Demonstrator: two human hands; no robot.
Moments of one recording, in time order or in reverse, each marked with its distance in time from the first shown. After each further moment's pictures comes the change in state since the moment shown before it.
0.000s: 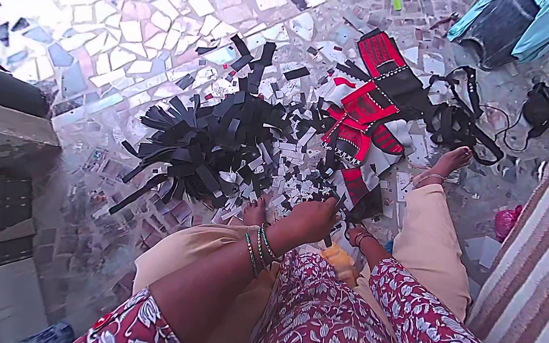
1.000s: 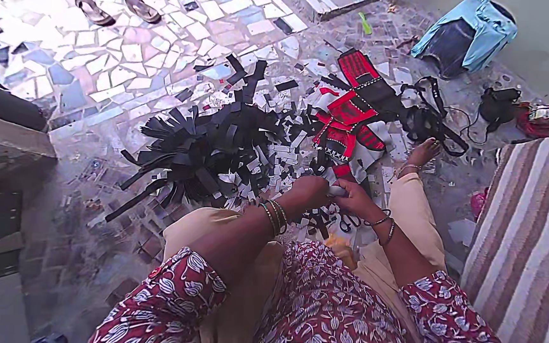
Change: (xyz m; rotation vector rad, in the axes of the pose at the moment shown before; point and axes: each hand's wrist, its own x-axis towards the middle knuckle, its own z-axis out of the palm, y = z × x) left_hand 0.011 -0.005 0.017 0.227 0.207 0.045; right_hand -0.216 -0.049 -0.089 0.953 0.731 -0.891
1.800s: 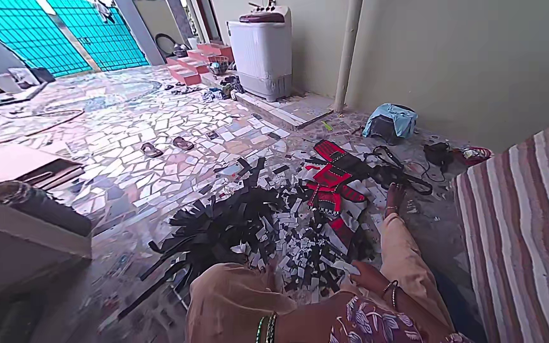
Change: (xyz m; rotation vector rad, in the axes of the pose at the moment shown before) left_hand -0.229 0.107 0.057 -0.239 0.148 0.842; right_hand -0.105 0.077 0.016 -0.556 -0.058 0.397
